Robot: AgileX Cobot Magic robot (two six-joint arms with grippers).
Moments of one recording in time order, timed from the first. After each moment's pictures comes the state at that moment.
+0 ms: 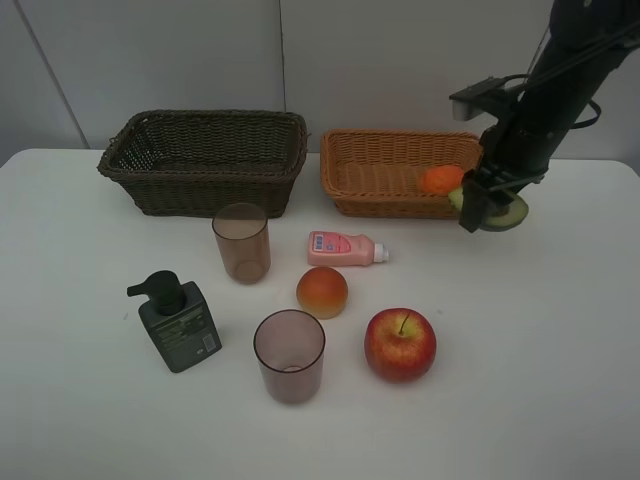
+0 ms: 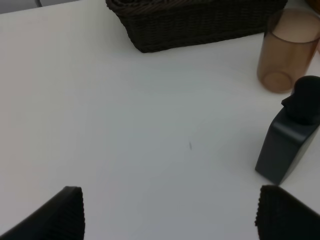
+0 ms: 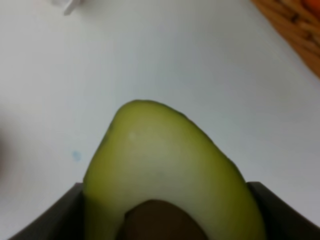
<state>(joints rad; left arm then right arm) -0.12 -0.01 -0.42 -0.08 1.07 0.08 0.22 1.83 -1.35 0.04 1.04 -0.59</state>
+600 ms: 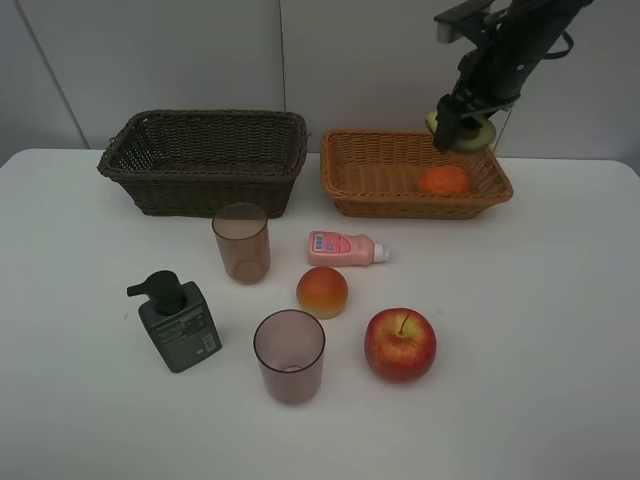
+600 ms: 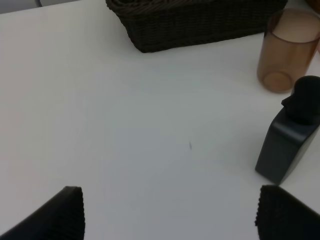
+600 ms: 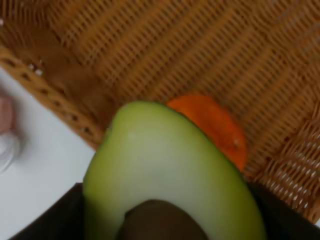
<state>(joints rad) -0.12 -0.01 -0.42 -0.08 1.07 0.08 0.22 1.97 -1.69 0.04 1.01 -0.62</state>
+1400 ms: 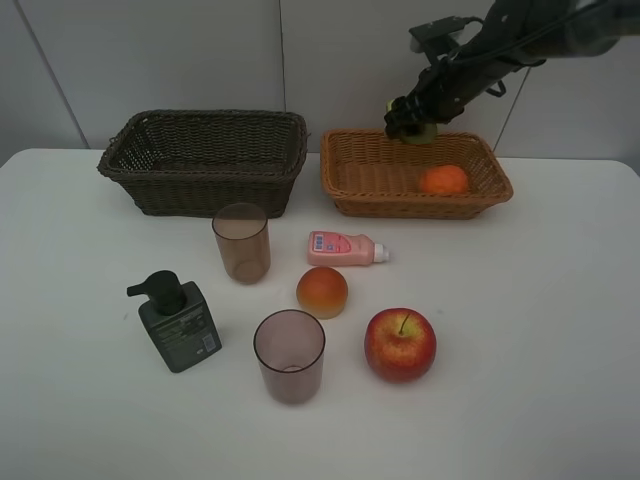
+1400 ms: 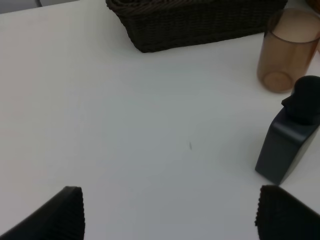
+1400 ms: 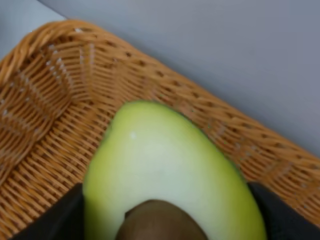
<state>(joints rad) -0.12 -0.01 -0.42 -0.08 1.07 0.08 0.22 2.19 -1.75 0.25 0.56 -0.62</state>
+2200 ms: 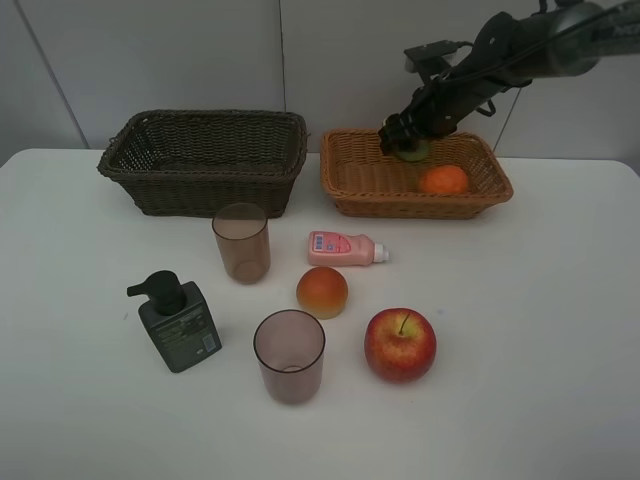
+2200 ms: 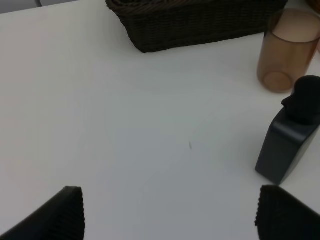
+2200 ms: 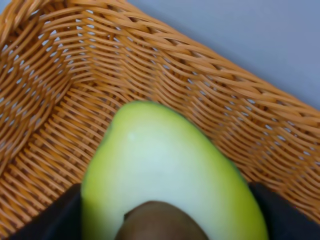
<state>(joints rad) -0.12 -0.01 -0.42 -0.08 1.07 0.08 0.22 2.24 -1.75 0.29 0.55 -0.62</state>
